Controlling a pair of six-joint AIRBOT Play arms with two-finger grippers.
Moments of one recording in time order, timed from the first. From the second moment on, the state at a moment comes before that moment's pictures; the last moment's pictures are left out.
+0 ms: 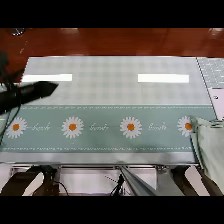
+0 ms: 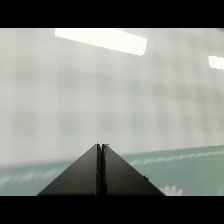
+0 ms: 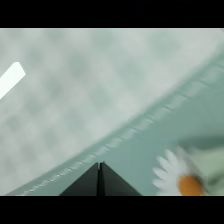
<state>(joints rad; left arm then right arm) 0.03 -0.84 0.84 0.76 -0.81 -1.25 -0.71 -0.91 1.16 -0.99 1.35 1.47</state>
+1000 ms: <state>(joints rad) -0.24 -1.33 1.21 1.23 -1.08 -1.52 0.19 -1.45 1.26 -1.59 1.24 1.80</state>
